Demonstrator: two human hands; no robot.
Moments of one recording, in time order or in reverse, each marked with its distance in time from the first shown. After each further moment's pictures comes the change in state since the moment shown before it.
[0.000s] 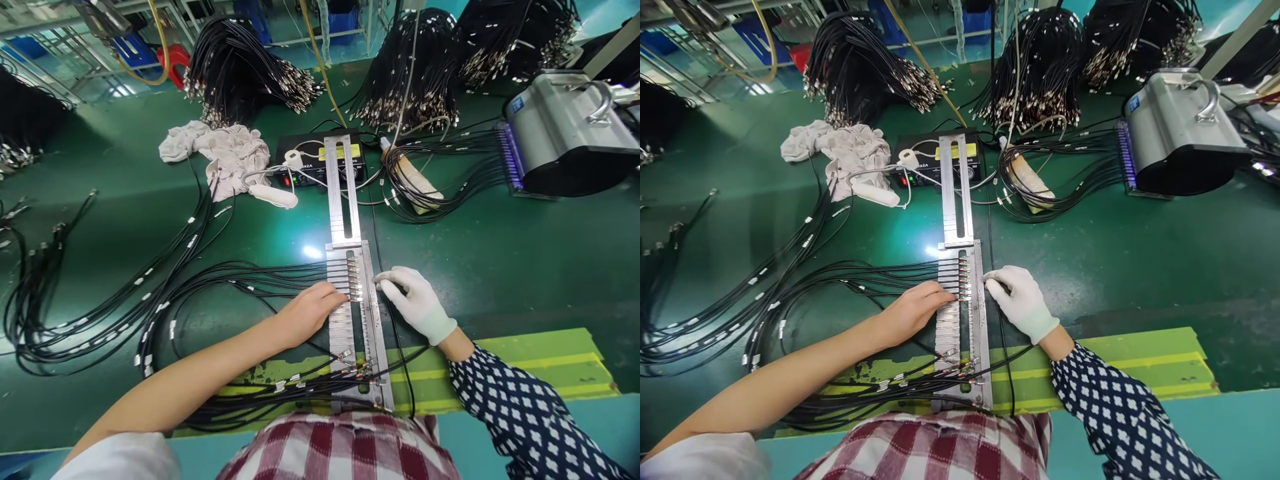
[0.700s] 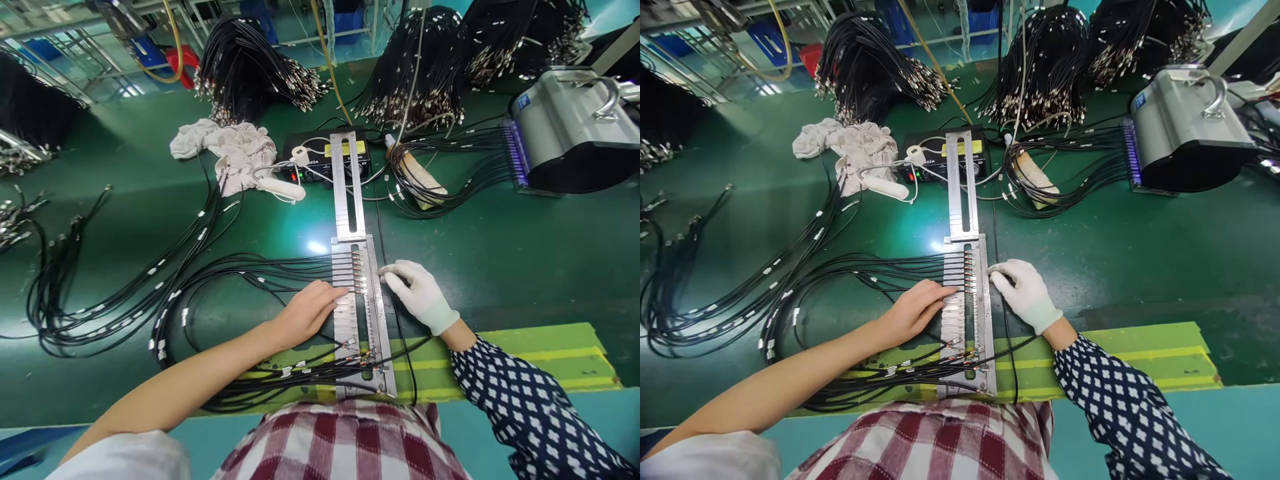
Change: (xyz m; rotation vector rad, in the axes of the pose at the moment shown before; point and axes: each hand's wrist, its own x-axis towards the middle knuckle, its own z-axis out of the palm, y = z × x) left_hand -0.030 0.010 -0.001 -0.137 0.025 -0.087; right_hand -0.001 0.004 0.001 -0.016 -0.004 0.012
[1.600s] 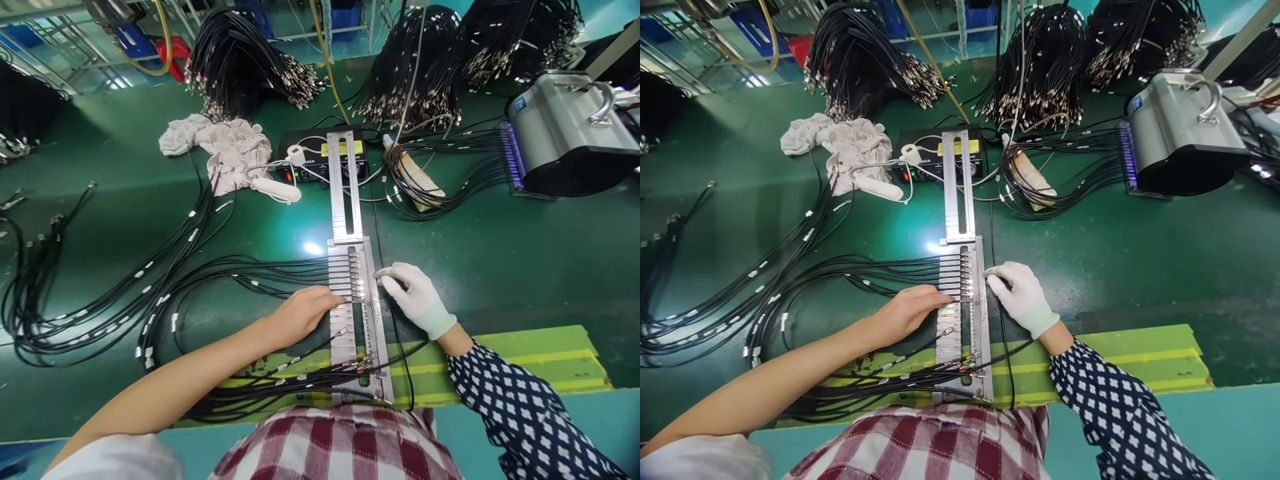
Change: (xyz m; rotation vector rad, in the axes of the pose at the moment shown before) left_hand 0.014 -0.009 -0.004 0.025 -0.051 0.058; right_hand 0.000 -0.002 0.000 -0.013 0.006 -0.023
